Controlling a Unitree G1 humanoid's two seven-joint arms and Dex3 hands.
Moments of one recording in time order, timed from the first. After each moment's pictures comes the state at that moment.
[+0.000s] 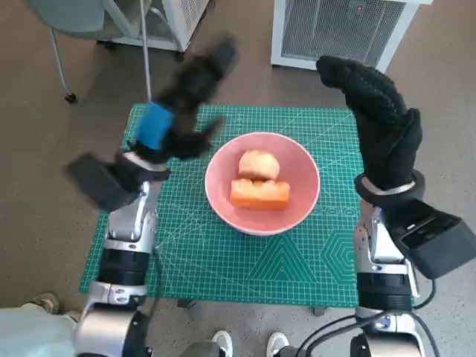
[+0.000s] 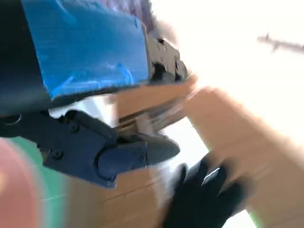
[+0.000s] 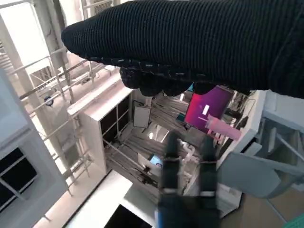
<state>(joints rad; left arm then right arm) -0.70 0.12 0.14 0.37 -0.31 -0.38 -0.40 -0.69 -0.13 -0.11 0.35 0.23 -0.67 0.37</state>
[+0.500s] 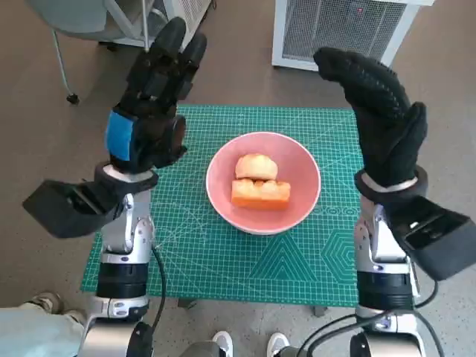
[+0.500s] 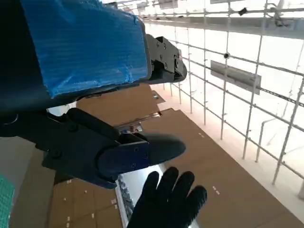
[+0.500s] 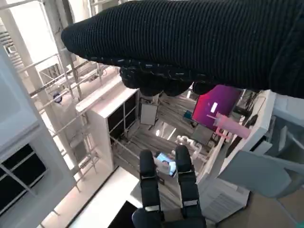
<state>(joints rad) -0.64 0.12 0.16 0.26 -0.32 -0.43 -0.41 -0.71 -0.13 -0.10 0.31 0.26 -0.63 0.37</state>
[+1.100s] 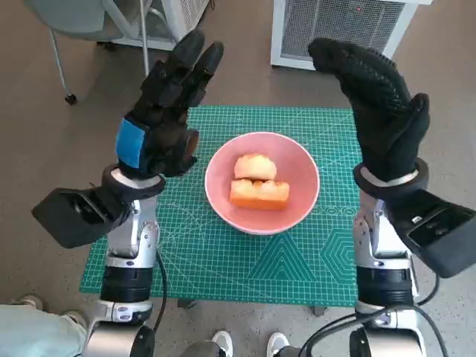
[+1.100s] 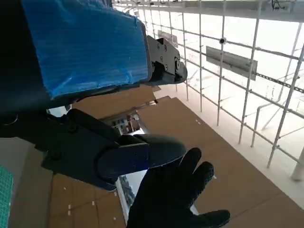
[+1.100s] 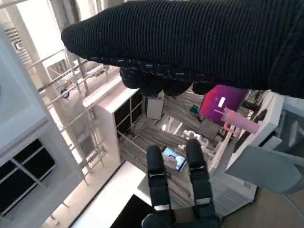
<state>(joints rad) -0.63 0.11 0.13 0.25 -0.32 -0.44 -0.44 -0.74 -0.13 -0.10 0.31 0.28 -0.62 0.40</state>
